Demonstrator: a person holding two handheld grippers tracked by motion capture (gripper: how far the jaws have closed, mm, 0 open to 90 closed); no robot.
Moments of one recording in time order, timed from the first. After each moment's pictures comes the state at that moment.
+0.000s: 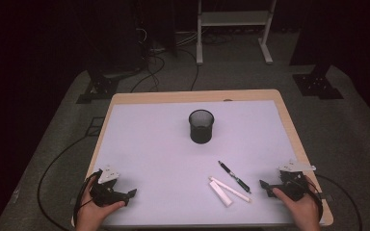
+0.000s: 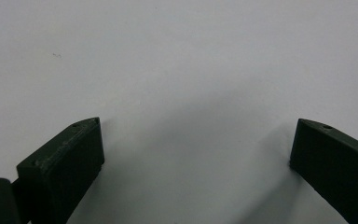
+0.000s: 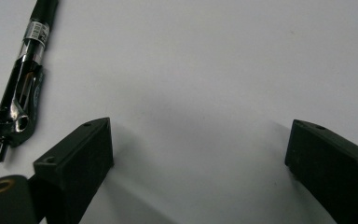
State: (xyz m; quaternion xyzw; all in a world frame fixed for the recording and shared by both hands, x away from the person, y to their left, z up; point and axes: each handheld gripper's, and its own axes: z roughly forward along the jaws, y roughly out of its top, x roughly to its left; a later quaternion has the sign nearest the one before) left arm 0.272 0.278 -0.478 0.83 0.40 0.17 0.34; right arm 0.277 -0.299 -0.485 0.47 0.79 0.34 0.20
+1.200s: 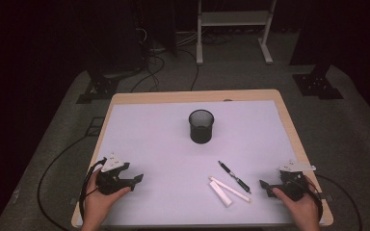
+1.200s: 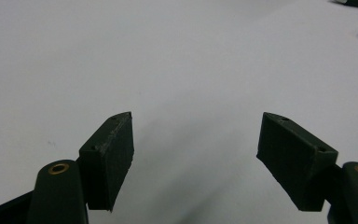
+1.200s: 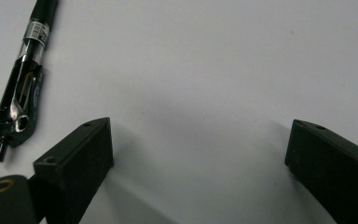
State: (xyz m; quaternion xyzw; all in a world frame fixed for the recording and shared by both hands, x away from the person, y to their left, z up) left arm 0.291 0.252 -0.441 0.82 0.39 0.18 0.39; right arm 0.277 -0.299 -0.485 0.47 0.79 0.34 0.20
